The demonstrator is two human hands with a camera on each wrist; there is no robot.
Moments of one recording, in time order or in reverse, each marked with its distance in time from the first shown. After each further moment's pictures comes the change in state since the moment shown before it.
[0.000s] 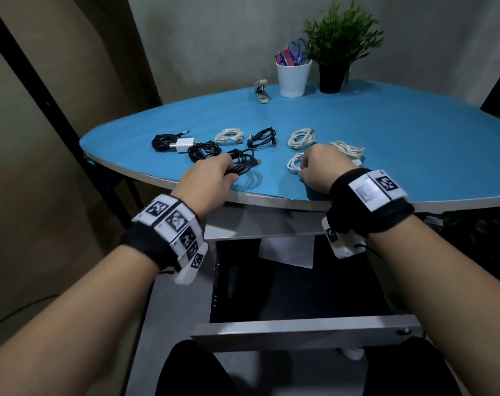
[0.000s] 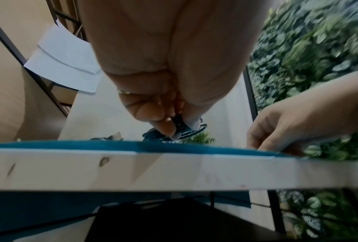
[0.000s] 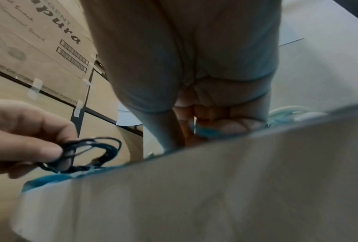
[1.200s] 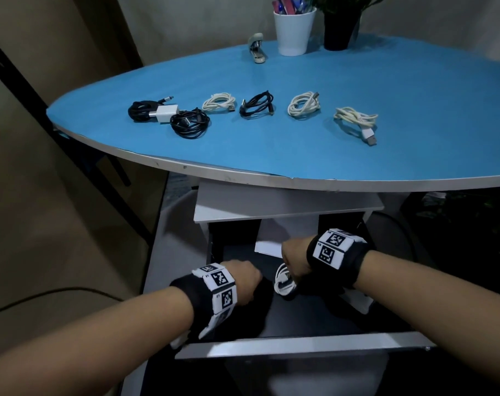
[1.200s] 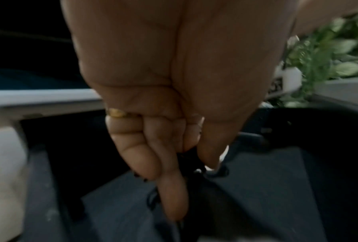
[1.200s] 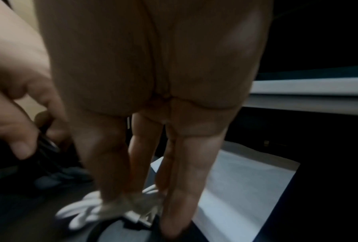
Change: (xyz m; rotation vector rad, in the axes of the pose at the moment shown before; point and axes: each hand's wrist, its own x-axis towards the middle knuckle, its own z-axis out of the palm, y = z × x) left_hand -0.080 -0.001 0.155 0.465 -0.944 0.240; right_hand -0.045 0.031 0.161 -0.401 -0.876 -0.233
